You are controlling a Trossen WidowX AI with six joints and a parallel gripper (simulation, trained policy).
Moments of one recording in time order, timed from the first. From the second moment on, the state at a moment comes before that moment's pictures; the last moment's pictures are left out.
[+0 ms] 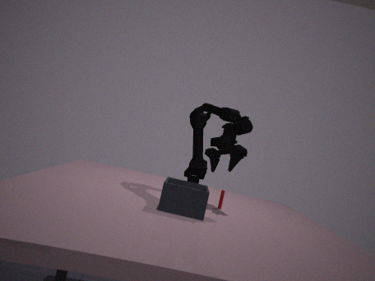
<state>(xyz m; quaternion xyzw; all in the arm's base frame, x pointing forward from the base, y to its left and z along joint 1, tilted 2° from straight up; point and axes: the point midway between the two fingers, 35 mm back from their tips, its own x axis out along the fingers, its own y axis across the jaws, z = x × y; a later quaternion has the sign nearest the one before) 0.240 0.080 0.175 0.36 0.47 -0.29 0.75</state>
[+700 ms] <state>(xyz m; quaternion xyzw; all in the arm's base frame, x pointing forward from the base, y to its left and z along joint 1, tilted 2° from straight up) 0.188 0.109 0.079 0.36 0.56 -0.34 0.66</state>
